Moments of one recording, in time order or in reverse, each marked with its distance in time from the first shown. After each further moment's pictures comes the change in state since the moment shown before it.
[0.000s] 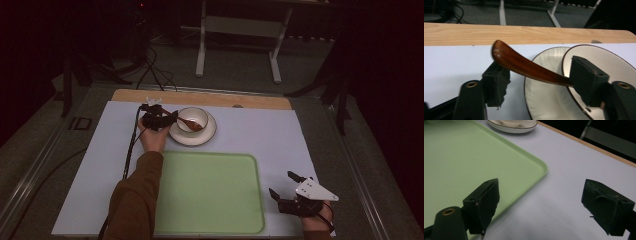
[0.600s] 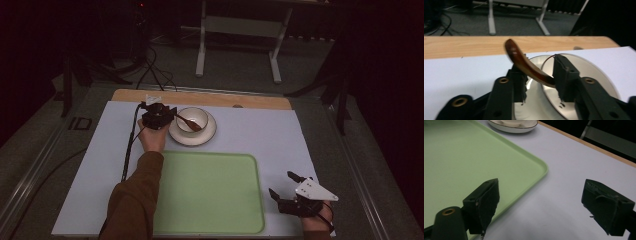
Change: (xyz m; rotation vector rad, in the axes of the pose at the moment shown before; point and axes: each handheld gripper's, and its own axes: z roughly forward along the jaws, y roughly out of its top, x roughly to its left) left arm -0.007 0.011 -0.022 -0.069 -0.103 0.016; right arm 0.000 0.000 0.000 0.003 0.002 -0.003
